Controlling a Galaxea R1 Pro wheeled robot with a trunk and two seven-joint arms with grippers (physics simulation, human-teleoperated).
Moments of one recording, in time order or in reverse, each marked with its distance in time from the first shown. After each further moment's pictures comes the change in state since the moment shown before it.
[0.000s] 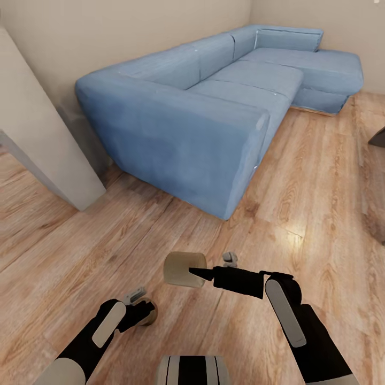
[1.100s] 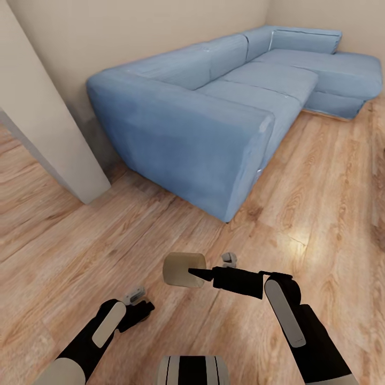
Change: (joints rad) left arm 0.000 0.000 0.000 0.000 0.000 0.000 0.000; right arm 0.000 0.001 0.004 0.001 0.002 0.000 0.000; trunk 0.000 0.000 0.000
